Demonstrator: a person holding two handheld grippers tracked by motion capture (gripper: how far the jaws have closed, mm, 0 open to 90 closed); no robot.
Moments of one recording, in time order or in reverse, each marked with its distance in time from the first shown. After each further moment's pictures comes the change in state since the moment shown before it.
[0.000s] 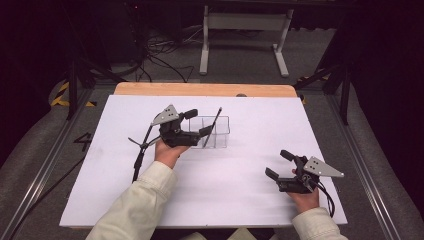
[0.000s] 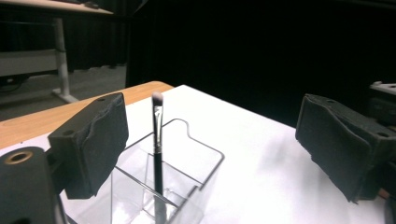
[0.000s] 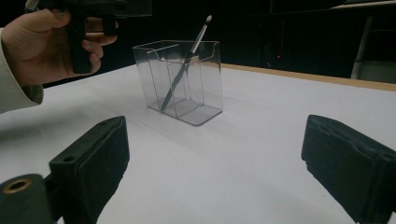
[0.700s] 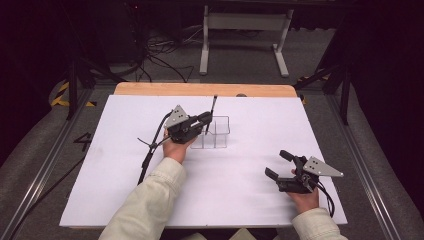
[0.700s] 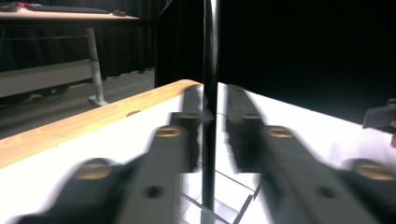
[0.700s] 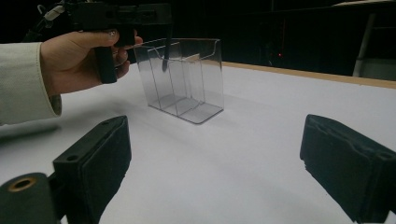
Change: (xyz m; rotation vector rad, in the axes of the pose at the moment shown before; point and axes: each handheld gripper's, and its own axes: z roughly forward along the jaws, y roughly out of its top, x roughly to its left) left arm 0.015 -0.020 0.035 -0.019 0.109 0.071; right arm 0.000 -0.001 0.001 0.009 0.006 0.004
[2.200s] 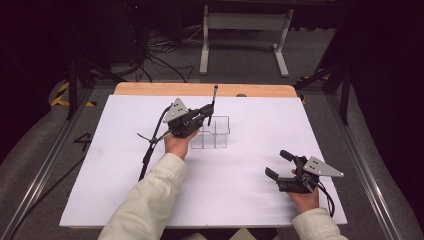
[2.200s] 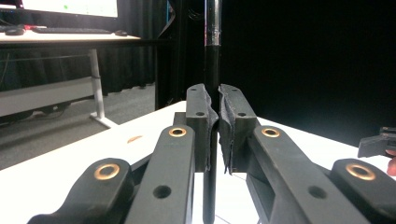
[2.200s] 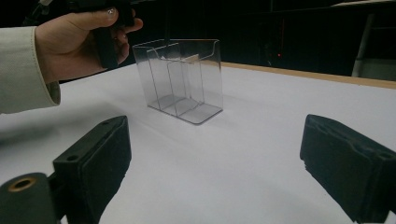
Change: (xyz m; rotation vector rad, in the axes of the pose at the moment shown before) left arm -0.003 0.021 0.002 -0.047 0.010 0.026; right arm 0.000 0.000 0.000 -0.001 -0.005 0.001
